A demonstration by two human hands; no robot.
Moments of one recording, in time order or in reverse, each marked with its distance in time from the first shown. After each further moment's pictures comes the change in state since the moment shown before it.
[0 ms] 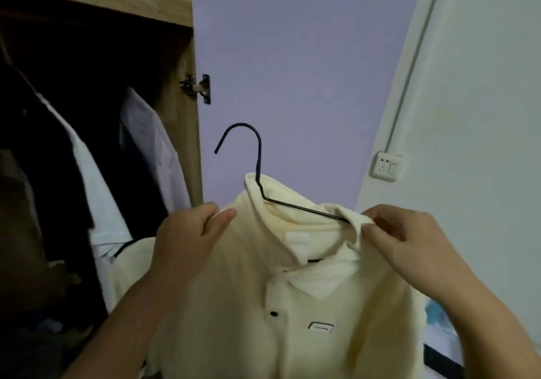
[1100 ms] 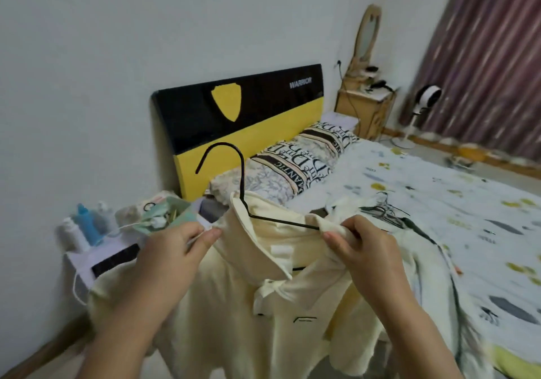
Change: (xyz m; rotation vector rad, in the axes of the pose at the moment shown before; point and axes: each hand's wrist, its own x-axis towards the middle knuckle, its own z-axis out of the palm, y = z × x) left_hand -0.231 0.322 0.125 -0.808 -0.940 0.710; right_hand -0.465 0.015 -0.109 -0.522 1.007 1.071
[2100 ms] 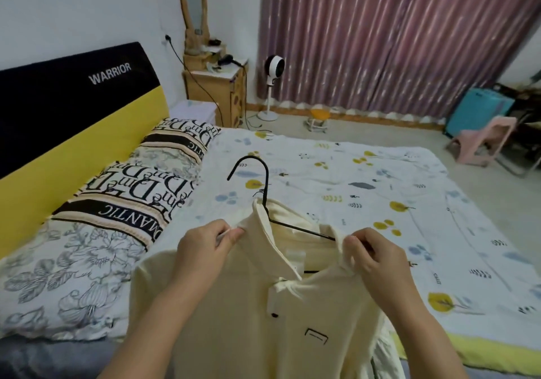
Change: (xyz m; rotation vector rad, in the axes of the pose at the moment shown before) left_hand 0.235 0.174 0.419 -0.299 -0.473 0.279; right_hand 0.173 0.291 -0.123 -0.050 0.346 0.540
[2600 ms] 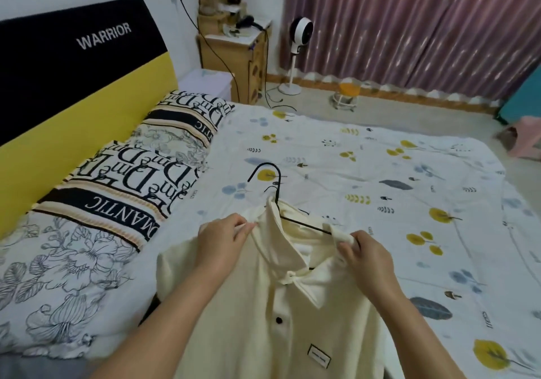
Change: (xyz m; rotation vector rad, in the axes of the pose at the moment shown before) left_hand 0.137 -0.073 0.121 0.147 -0.038 -0.125; right_hand 0.177 0.093 0.100 -0.284 -0.181 0.149
